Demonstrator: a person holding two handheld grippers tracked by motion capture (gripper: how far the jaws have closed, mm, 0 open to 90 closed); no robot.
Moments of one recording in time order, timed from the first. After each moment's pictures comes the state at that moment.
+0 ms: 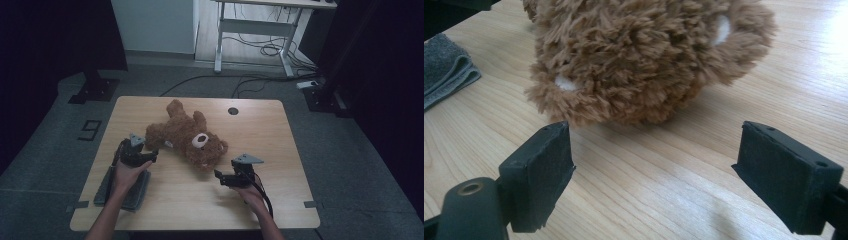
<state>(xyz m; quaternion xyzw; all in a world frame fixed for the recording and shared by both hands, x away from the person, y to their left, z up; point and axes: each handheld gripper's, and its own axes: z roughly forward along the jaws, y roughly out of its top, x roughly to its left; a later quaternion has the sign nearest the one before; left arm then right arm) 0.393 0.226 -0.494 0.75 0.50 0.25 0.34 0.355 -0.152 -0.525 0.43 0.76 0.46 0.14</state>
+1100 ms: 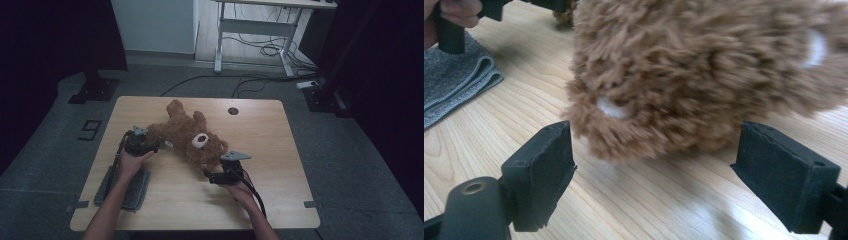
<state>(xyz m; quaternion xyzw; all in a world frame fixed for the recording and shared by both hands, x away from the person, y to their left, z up) 0.448 0.231 -0.520 0.76 0.52 0.23 0.33 0.365 -0.117 -0.525 0.41 0.78 0.46 0.12</state>
